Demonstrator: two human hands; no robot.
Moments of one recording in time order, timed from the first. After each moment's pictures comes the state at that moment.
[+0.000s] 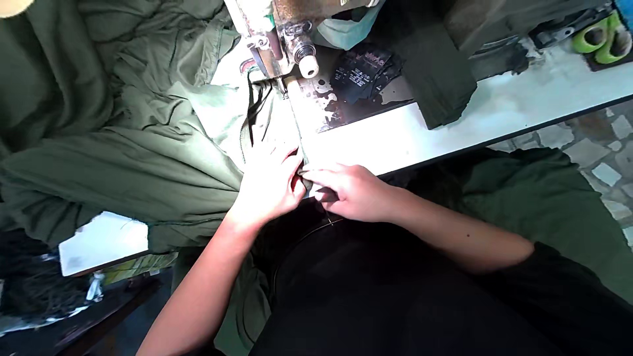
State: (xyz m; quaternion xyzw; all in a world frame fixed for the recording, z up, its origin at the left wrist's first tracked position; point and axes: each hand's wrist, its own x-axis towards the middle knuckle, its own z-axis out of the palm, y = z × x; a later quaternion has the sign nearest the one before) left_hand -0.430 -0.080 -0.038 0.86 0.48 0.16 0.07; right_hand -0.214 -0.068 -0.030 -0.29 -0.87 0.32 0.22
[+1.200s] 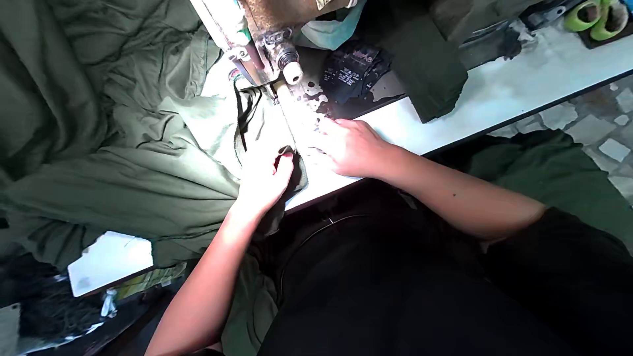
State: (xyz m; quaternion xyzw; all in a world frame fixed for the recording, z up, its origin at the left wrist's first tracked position) left_hand -0.427 -0.058 -0.041 0.77 0.54 0.29 0.18; right_hand -0.211 -0.004 -0.041 -0.35 -0.92 0.14 0.13
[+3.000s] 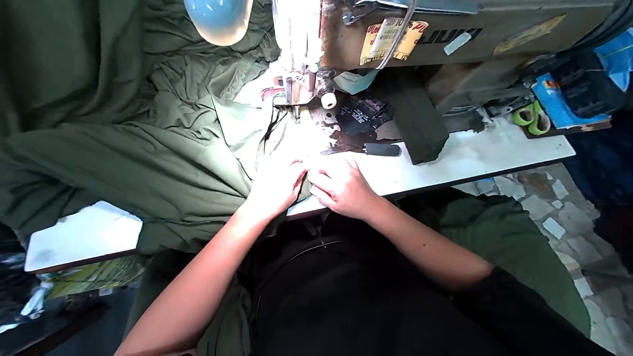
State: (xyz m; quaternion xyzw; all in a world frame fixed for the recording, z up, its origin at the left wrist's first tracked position) left_hand -0.426 -0.062 -0.058 0.83 0.48 0.27 0.04; right_hand -0.222 -0.038 -0.070 -0.28 -0.92 0.05 0.27
